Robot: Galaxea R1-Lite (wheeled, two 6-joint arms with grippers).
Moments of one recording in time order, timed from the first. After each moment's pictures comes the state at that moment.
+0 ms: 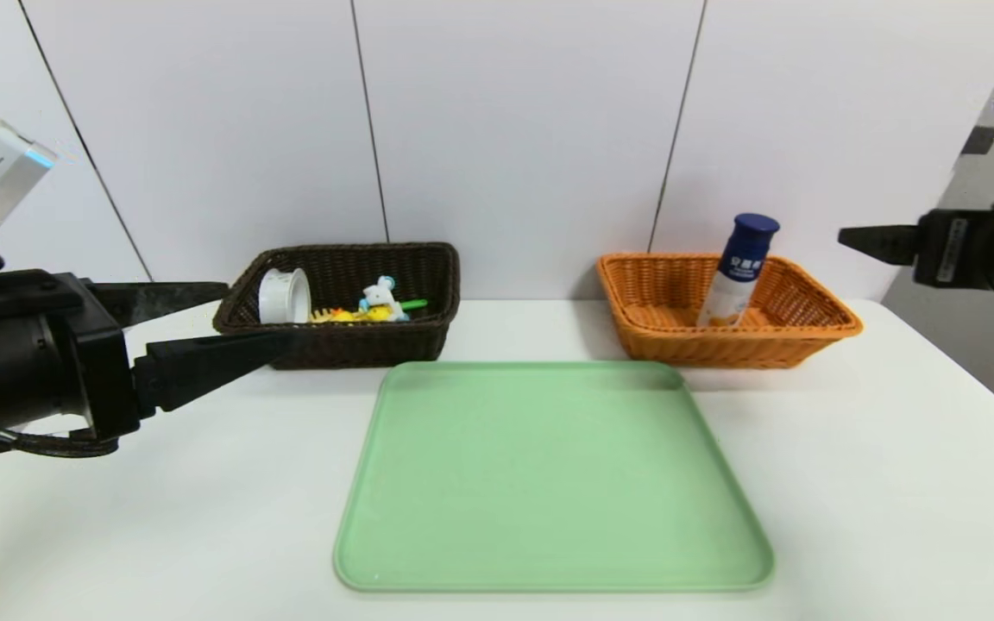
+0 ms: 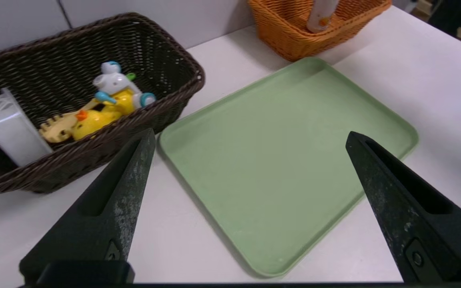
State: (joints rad) left arm -0.28 1.13 -0.81 -0.13 -0.38 0.02; right arm 0.10 1.33 -1.01 -0.04 -0.13 0.03
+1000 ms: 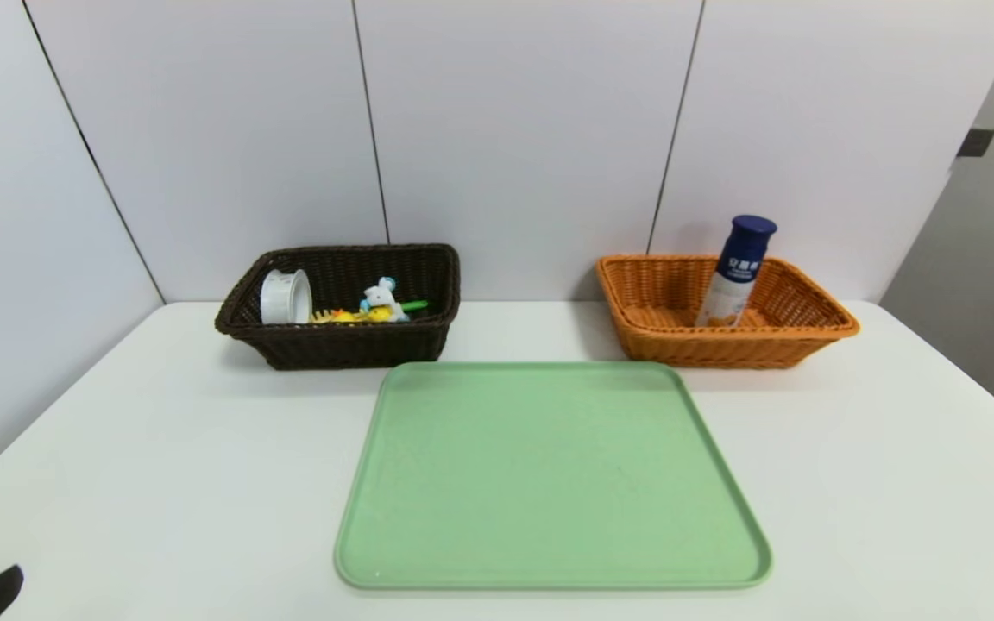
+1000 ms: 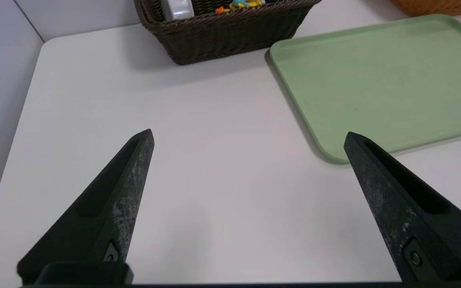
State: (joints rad) left arm -0.07 0.47 -0.56 0.27 -0.15 0.06; right arm 0.07 0.45 -0.72 0.46 -0.14 -0.03
